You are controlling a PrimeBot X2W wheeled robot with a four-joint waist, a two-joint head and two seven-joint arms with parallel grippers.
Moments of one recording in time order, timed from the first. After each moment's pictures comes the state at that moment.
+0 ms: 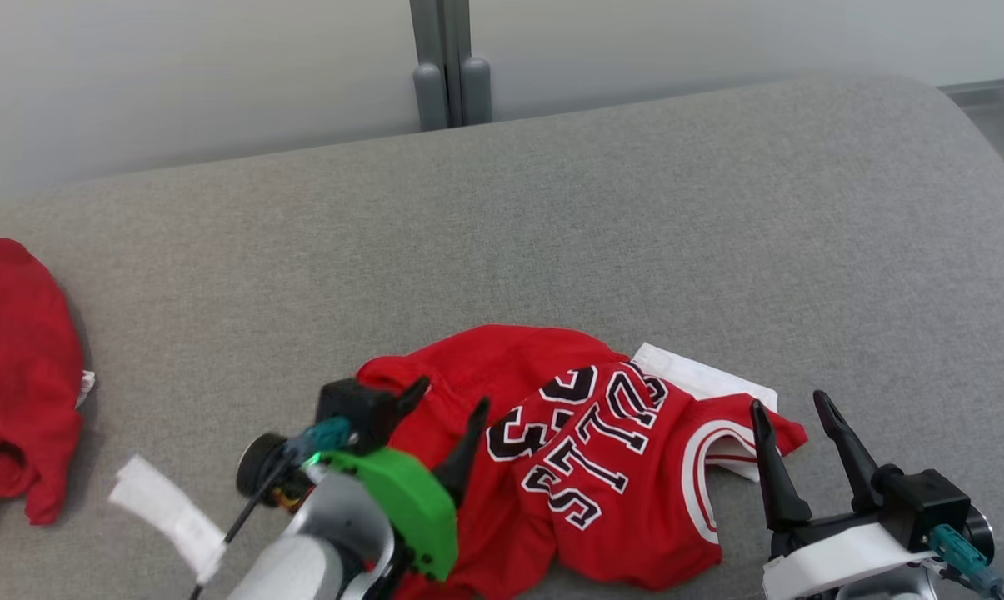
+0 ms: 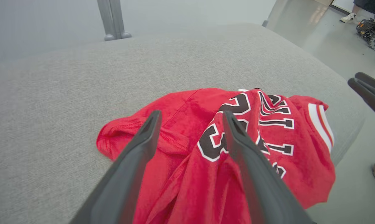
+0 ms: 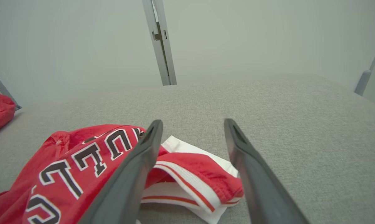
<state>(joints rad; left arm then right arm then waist) -0.17 0.25 -0.56 -0.04 -0.50 0.04 0.26 0.09 -0.06 0.05 0.08 0.16 0.13 -0.26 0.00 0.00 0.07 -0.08</state>
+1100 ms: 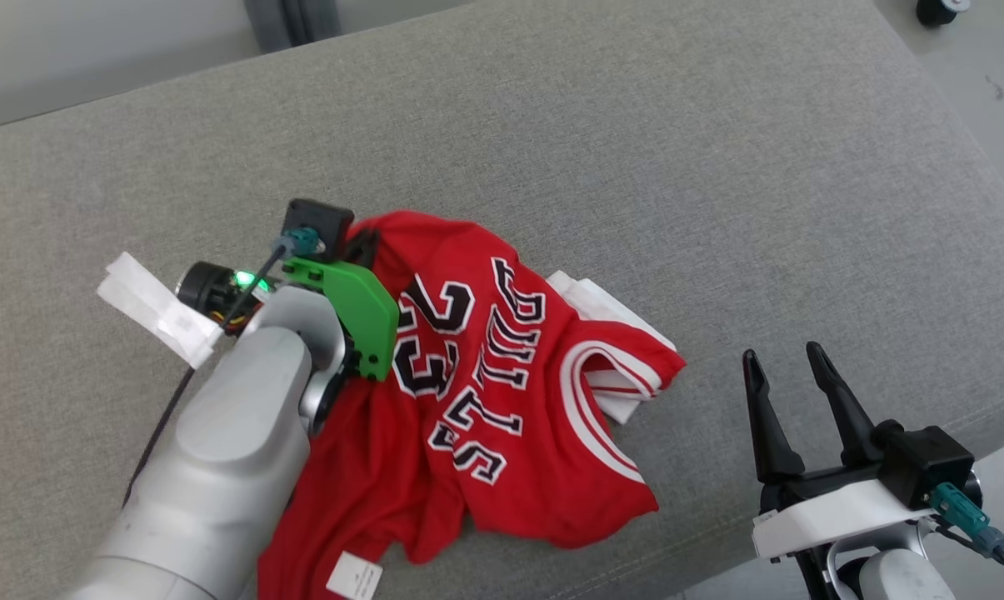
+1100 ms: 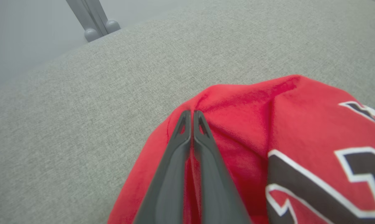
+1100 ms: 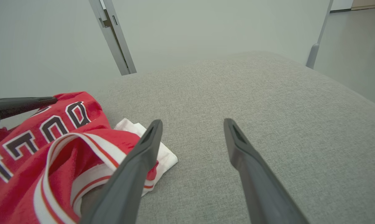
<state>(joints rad) -0.77 0.14 -0.63 0.80 -0.46 -0.02 0.07 0.00 -0.05 0.06 0.08 0.20 0.13 -0.26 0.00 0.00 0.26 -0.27</state>
